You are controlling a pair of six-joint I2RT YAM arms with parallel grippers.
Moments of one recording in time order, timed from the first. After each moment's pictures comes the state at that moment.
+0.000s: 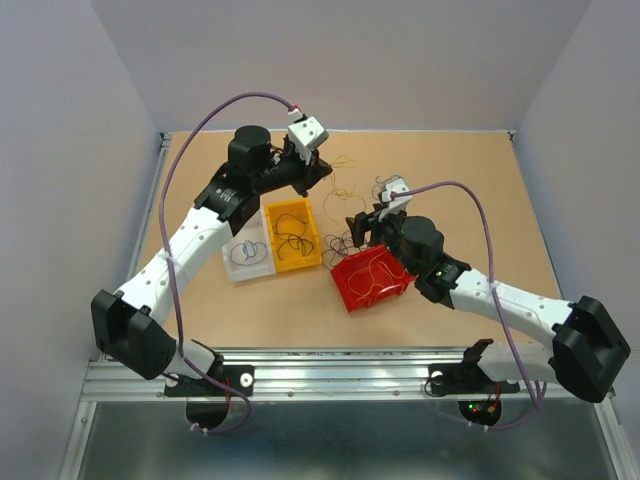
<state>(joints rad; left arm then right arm) -0.52 1.40 1.37 -0.19 0.47 0.14 0.78 1.19 0.69 0.45 0.29 0.07</state>
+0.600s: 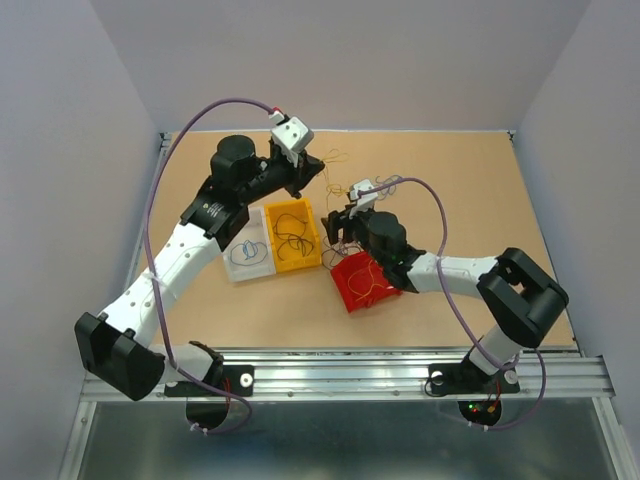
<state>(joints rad) -0.52 1.28 1.28 -0.10 0.41 0.08 0.78 1.60 0.77 0.73 0.23 0.09</state>
